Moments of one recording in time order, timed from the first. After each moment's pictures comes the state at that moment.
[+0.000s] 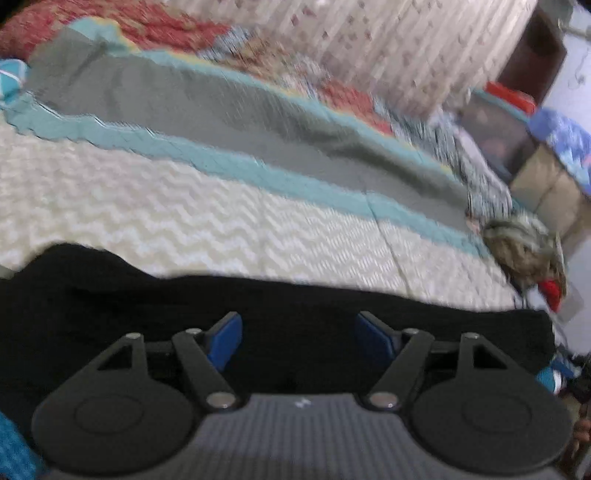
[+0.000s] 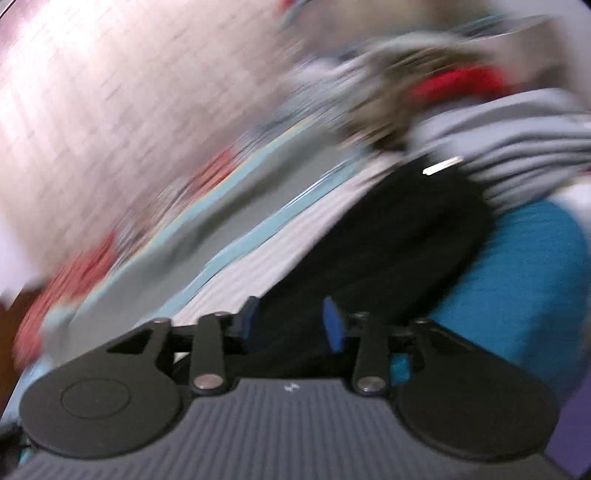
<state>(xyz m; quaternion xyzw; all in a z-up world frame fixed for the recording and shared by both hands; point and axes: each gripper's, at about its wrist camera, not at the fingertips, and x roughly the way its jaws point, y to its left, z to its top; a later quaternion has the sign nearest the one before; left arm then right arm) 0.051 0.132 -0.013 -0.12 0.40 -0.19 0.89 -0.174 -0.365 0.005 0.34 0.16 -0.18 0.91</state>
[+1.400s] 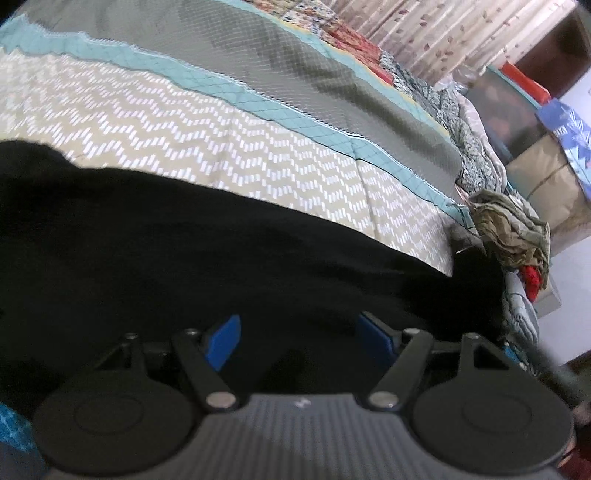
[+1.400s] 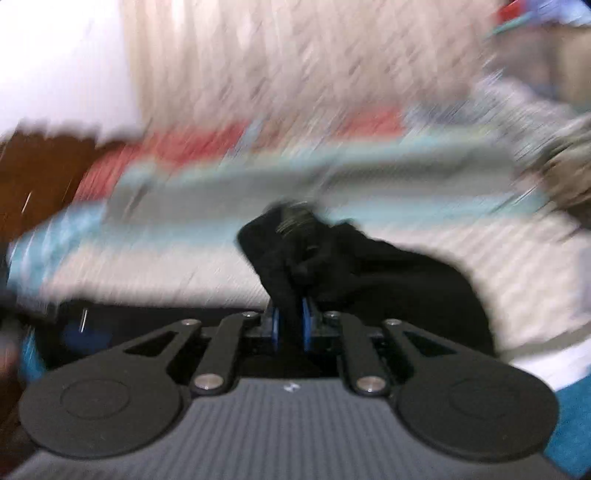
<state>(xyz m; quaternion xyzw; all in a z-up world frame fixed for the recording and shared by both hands) 0.039 0.100 -0.036 -0.19 0.48 -0.20 0.83 -0.063 -0.217 0.008 0.10 0.27 0.08 0.95</state>
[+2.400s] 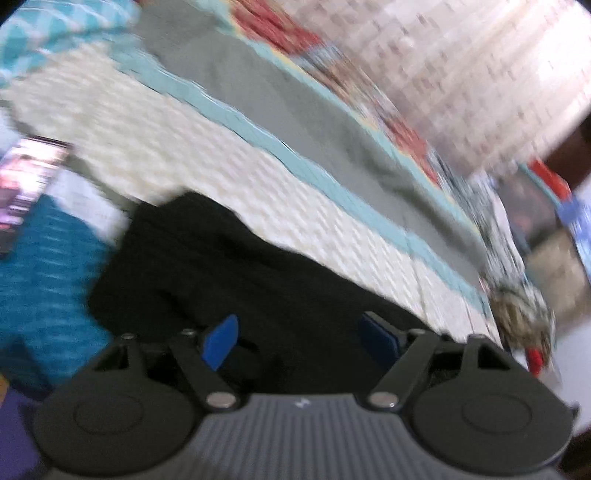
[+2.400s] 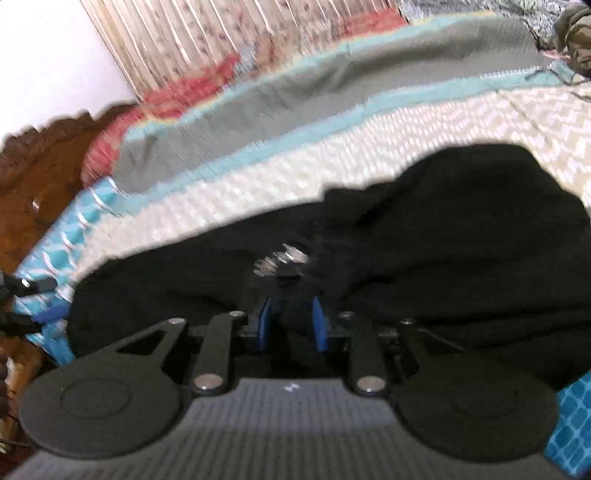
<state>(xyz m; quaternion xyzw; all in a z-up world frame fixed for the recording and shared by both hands) -0.007 0.251 -0.009 -0.27 0.38 -0.10 0.88 -0.056 -0.190 -0.030 0.23 0.34 0.10 0.91</state>
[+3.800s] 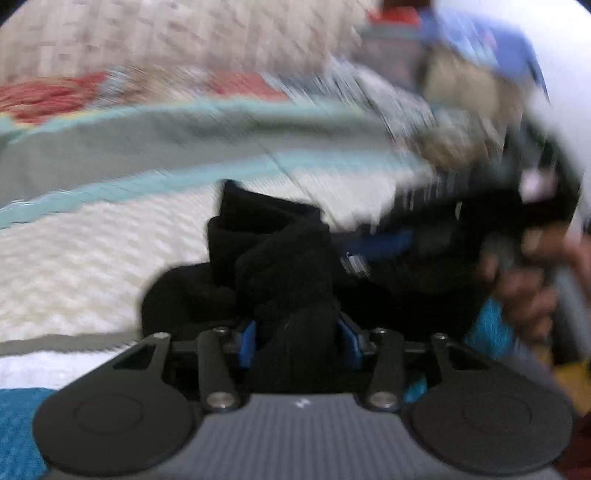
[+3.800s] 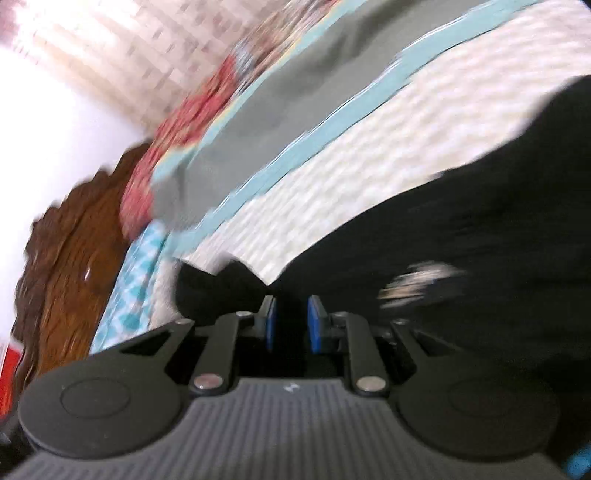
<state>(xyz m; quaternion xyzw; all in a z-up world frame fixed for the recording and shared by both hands) -0.004 0.064 -0.030 0.07 0.36 -0.31 0.87 -0.021 -0.170 -0.018 0.40 0.36 0.11 0.84</state>
